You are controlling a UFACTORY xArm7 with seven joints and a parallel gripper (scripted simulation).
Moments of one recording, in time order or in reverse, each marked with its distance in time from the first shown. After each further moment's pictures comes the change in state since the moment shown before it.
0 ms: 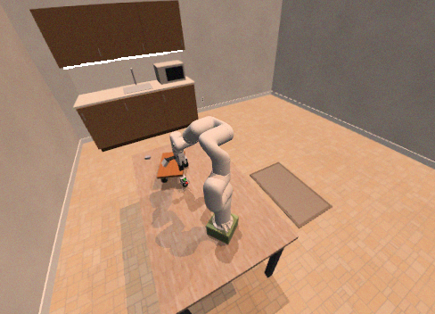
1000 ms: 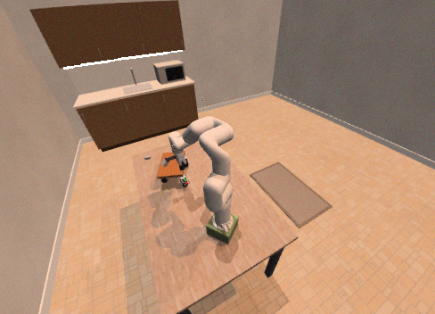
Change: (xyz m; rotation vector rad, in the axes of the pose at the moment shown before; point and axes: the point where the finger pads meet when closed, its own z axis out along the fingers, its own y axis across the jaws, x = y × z) arm -0.006 -0.001 -0.002 -0.001 -0.053 0.092
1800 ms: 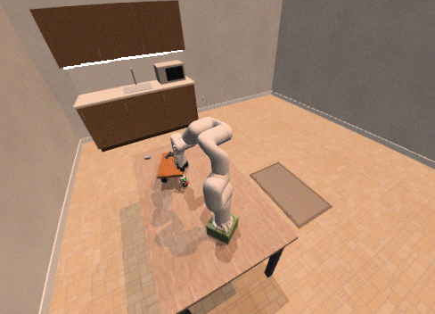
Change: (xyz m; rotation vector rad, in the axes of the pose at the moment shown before) arm 0.001 0.000 0.014 0.027 0.034 0.886
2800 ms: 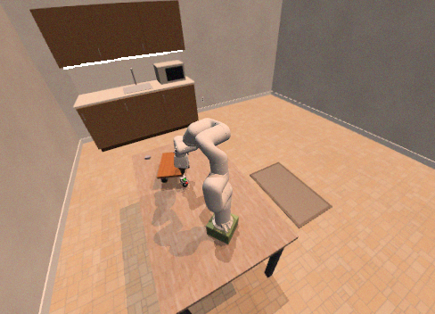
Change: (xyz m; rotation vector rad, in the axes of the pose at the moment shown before) arm -0.001 0.000 0.023 0.061 0.010 1.312
